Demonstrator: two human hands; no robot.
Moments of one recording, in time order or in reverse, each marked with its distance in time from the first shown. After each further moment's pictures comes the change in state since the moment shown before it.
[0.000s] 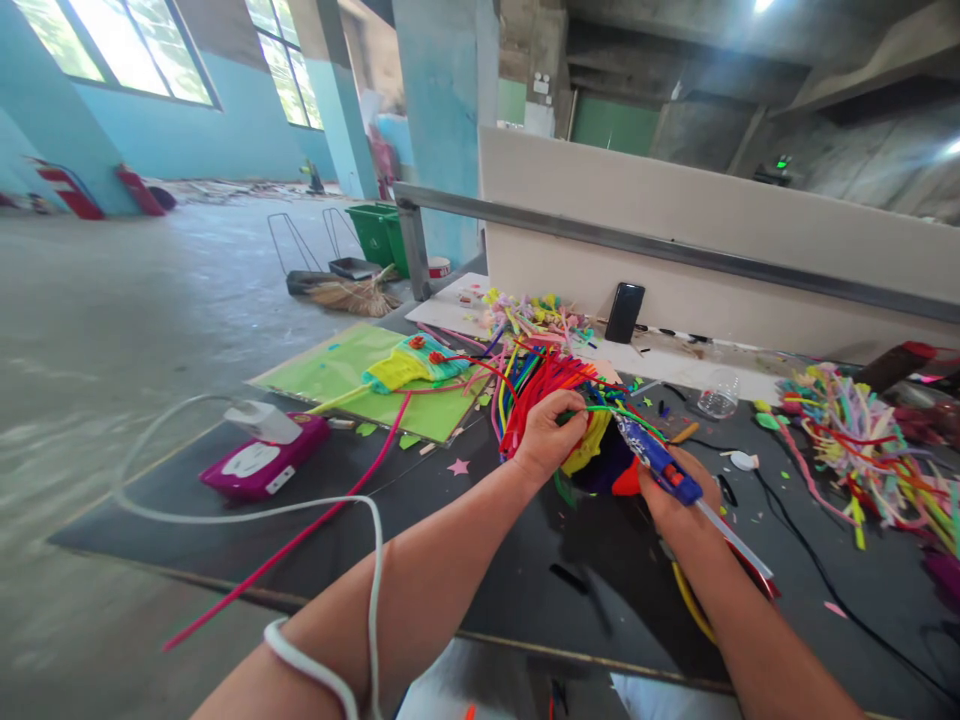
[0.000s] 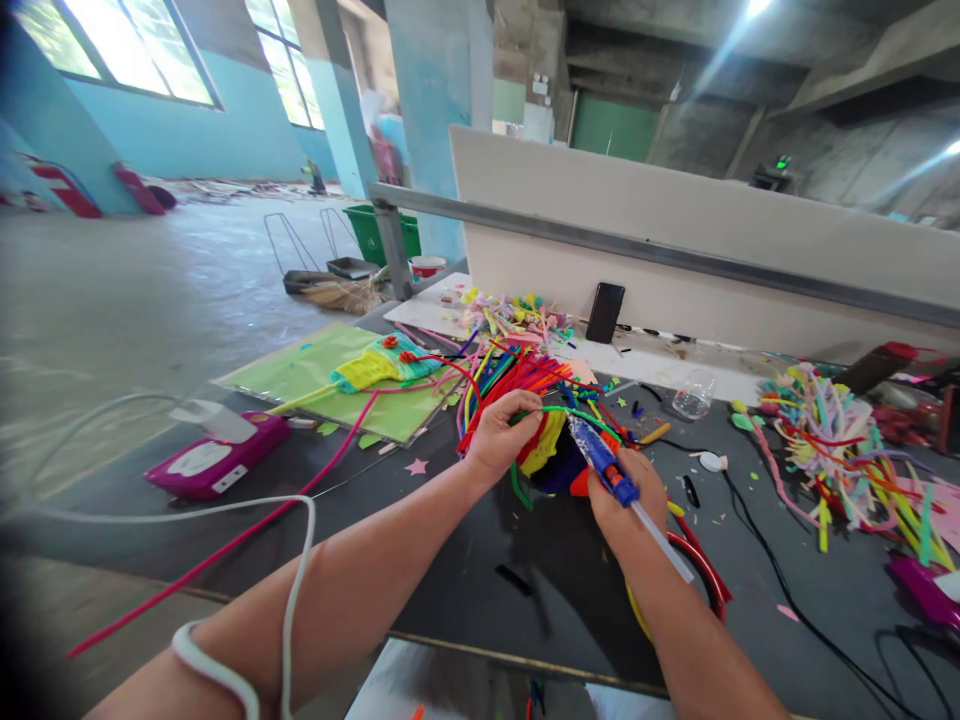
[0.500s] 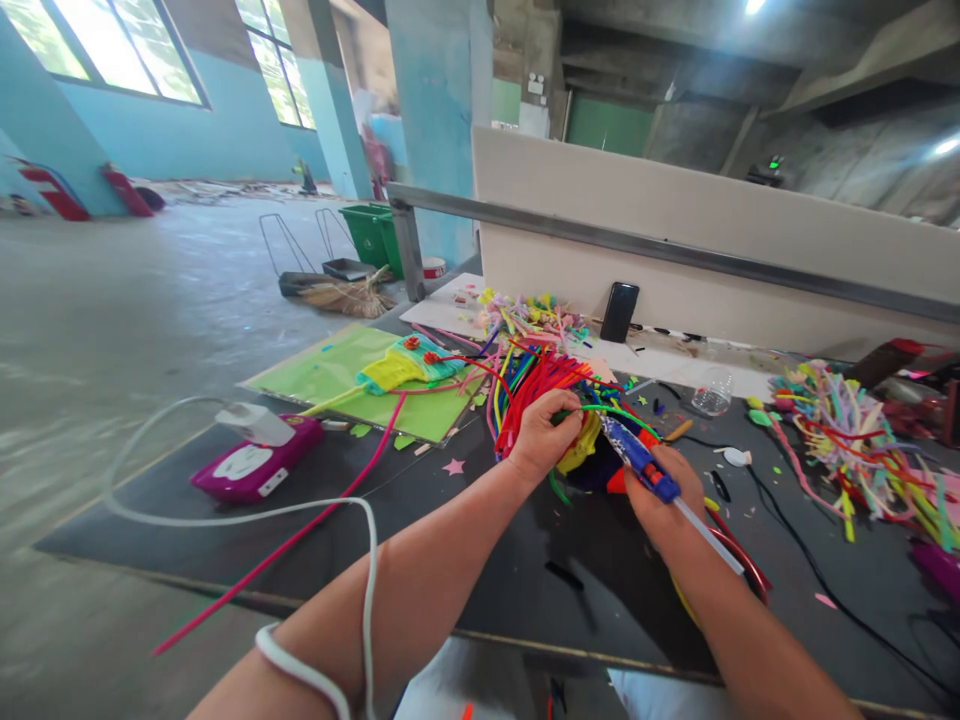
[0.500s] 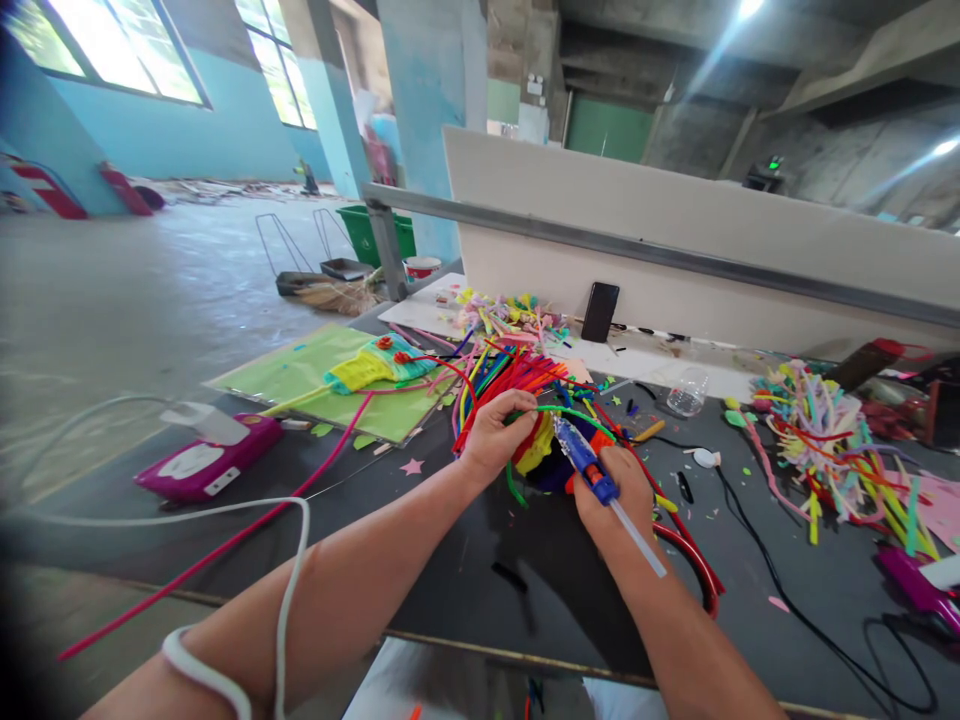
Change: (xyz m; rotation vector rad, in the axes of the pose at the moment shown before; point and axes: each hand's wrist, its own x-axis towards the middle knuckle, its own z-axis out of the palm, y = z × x) left_hand -0.001 0.001 0.001 -0.004 -0.001 0.019; right_hand -0.002 -0.004 0.005 -0.042 0.007 -0.183
